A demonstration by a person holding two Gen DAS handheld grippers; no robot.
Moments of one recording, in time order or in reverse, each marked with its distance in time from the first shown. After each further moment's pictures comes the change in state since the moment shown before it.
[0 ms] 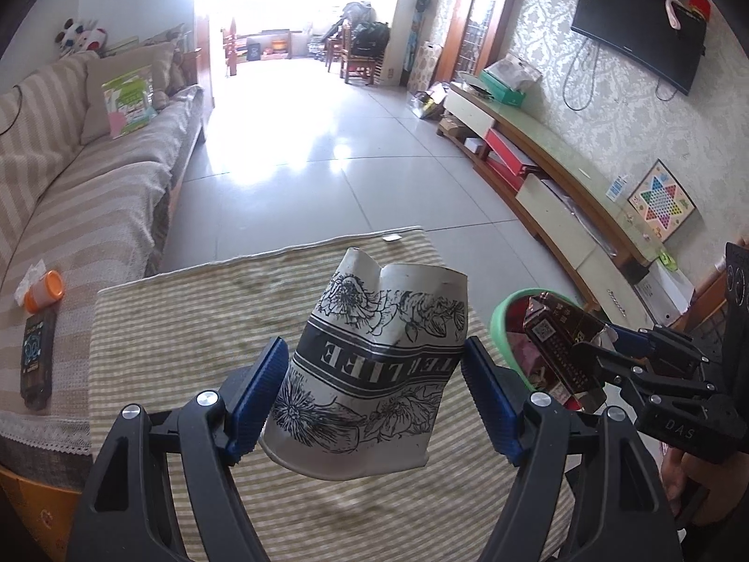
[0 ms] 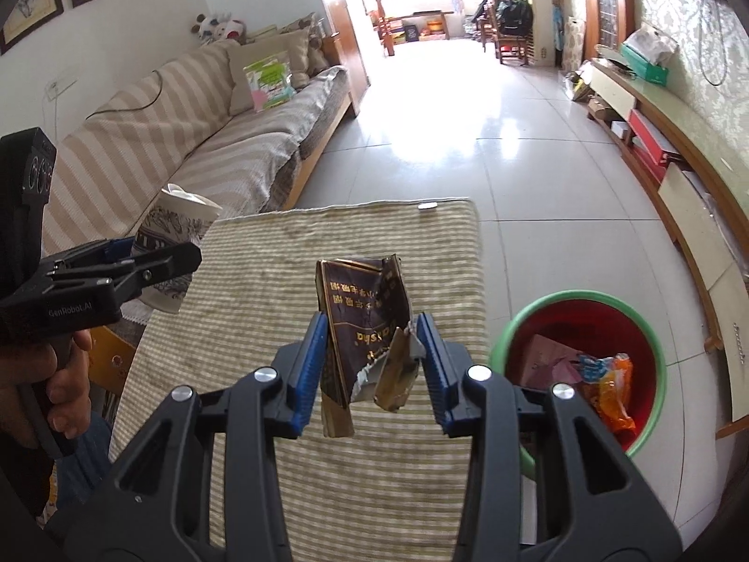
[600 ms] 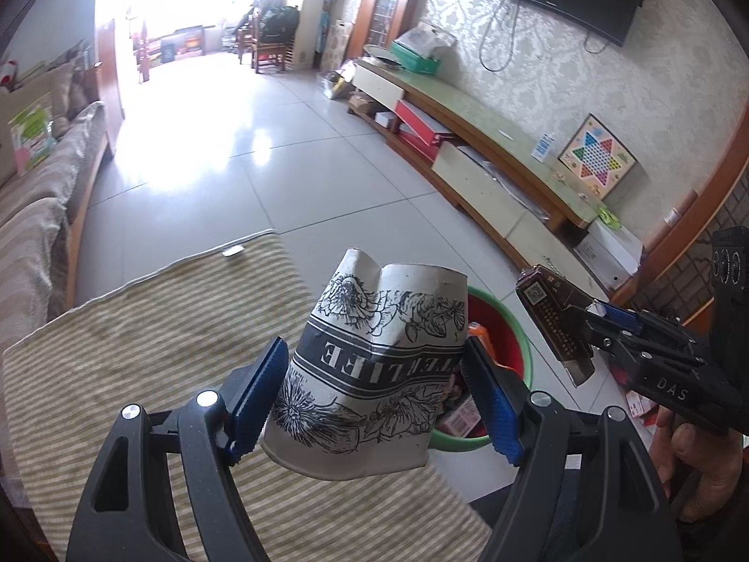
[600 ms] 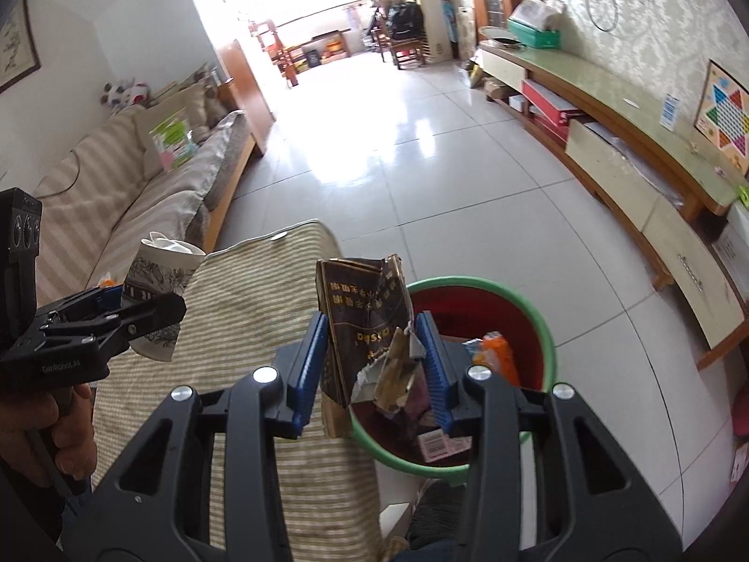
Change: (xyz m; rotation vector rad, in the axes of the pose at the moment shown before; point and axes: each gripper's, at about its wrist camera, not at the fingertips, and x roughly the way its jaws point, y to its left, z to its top) left arm 0.066 -0.134 0.018 0.138 0.064 -0.199; right arm -0.046 -0.135 -0.019 0.238 -0.071 -0.169
